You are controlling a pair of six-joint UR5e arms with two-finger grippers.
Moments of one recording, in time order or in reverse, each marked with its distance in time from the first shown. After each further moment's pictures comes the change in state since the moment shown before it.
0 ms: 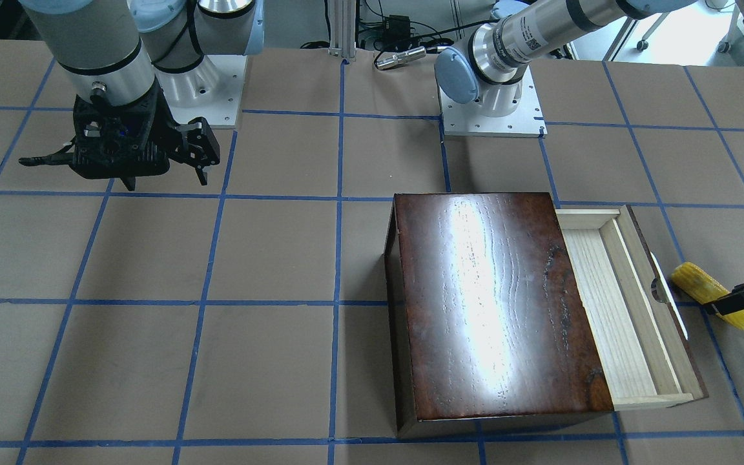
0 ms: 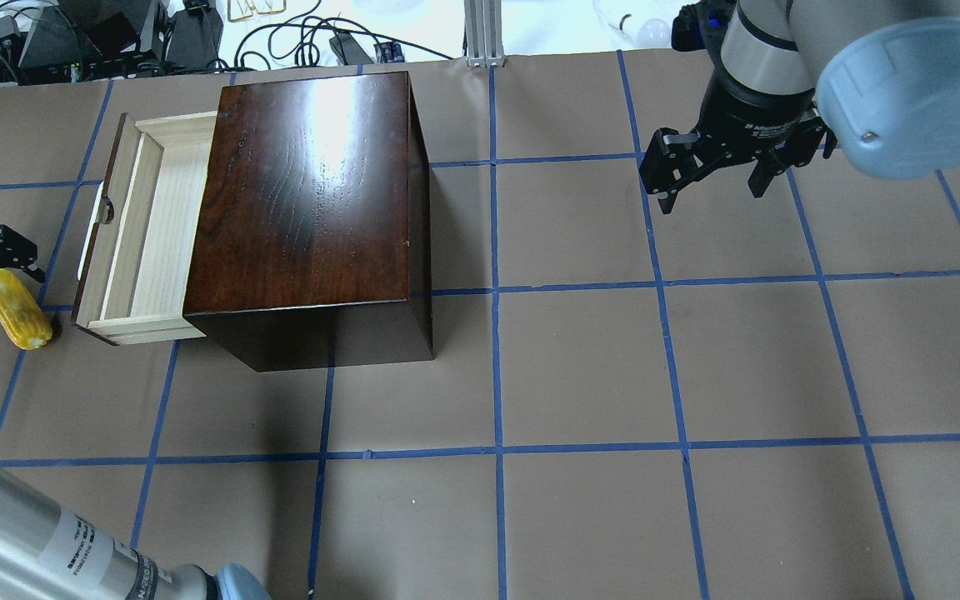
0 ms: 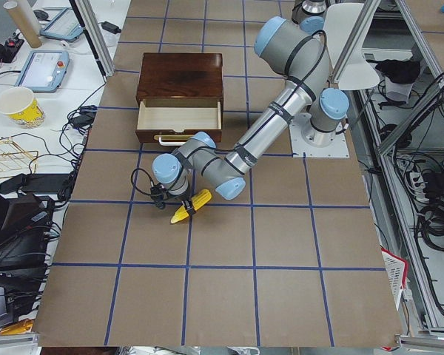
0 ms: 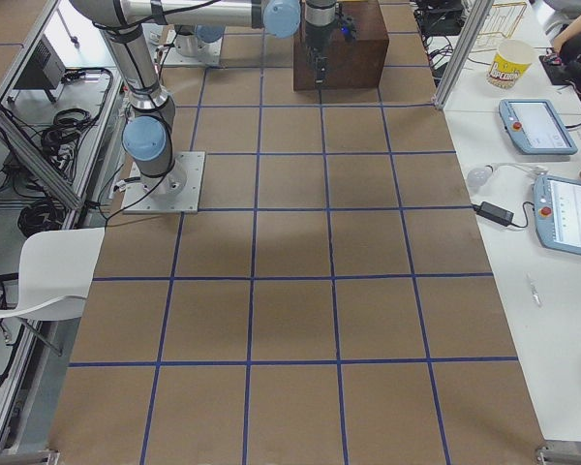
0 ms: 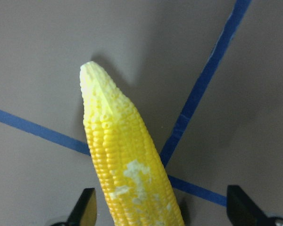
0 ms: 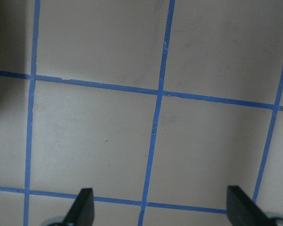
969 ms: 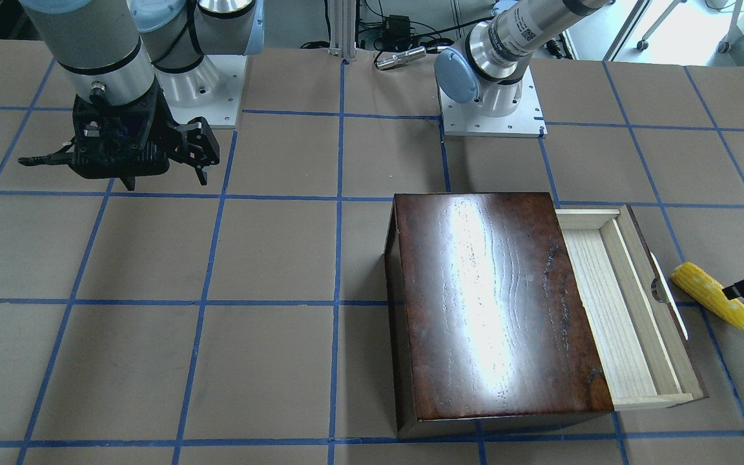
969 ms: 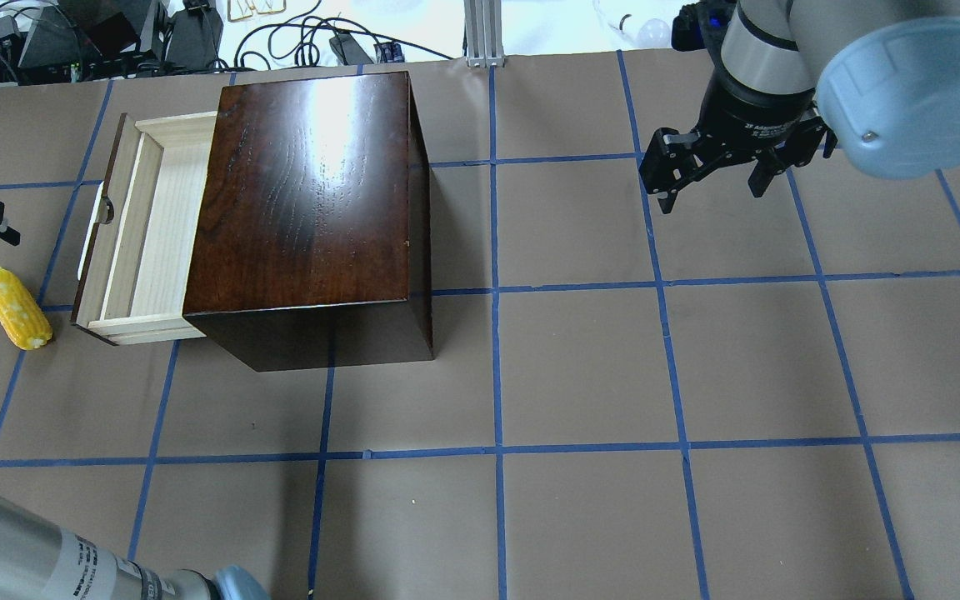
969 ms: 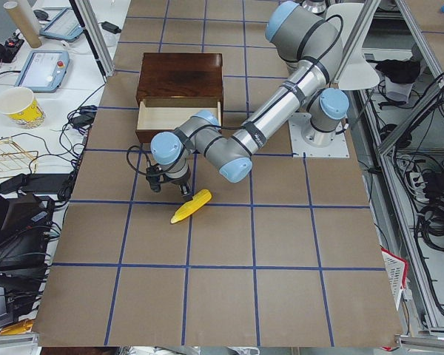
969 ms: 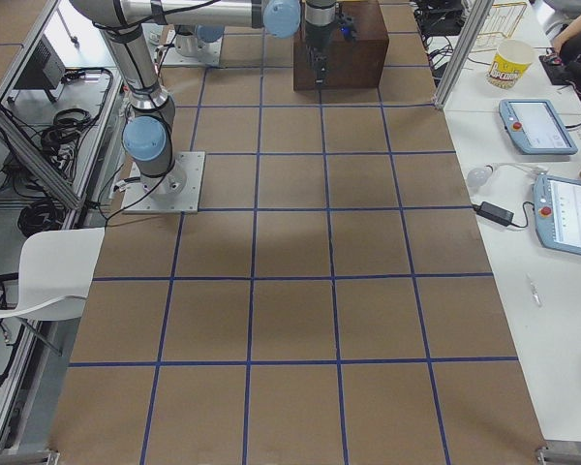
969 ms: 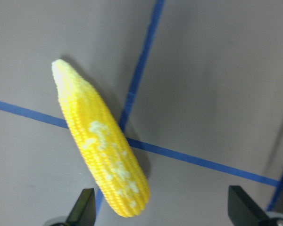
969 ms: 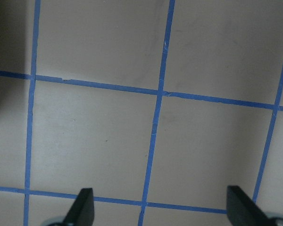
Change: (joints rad) left arm -0.001 0.098 0.021 -0.081 -0.018 0.066; right arm 0.000 0.000 0.000 0.000 0.000 0.000
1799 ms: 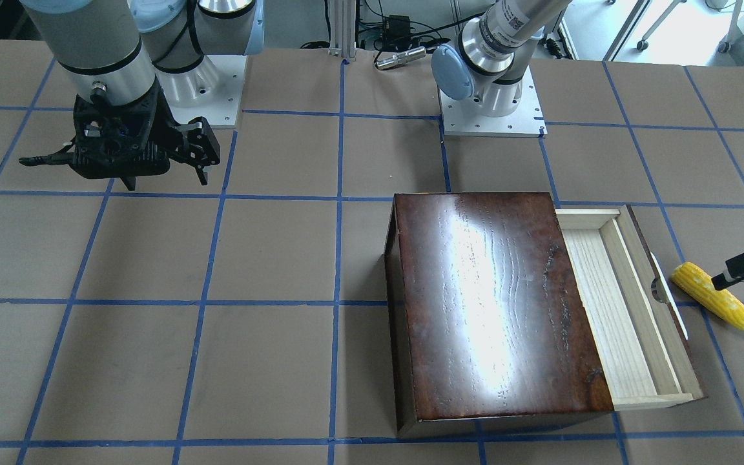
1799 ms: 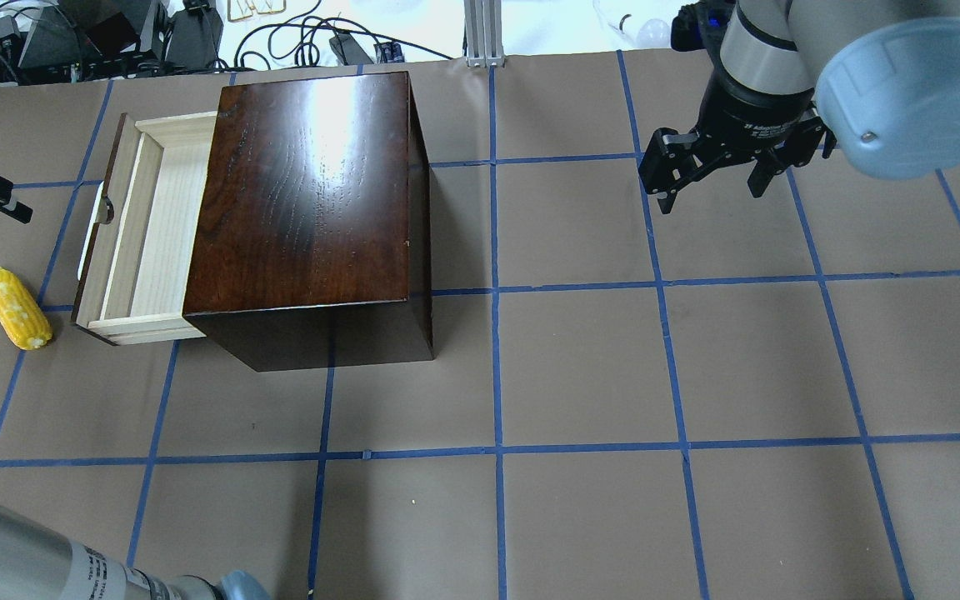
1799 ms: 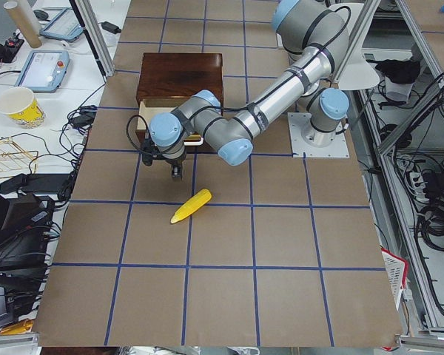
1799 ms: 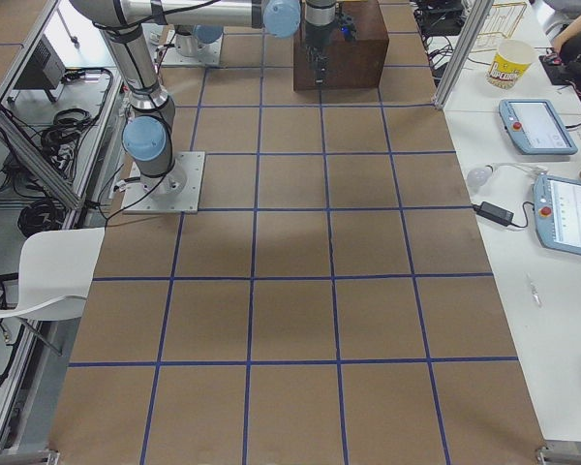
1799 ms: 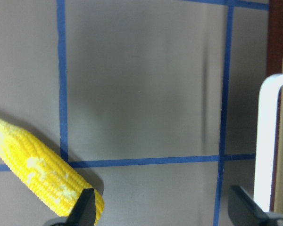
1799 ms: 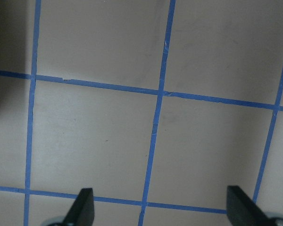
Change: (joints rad) left arm -0.028 0.085 0.039 -0.166 -0.185 0.202; right arm 0.001 0.000 0.000 0.000 0.000 0.000
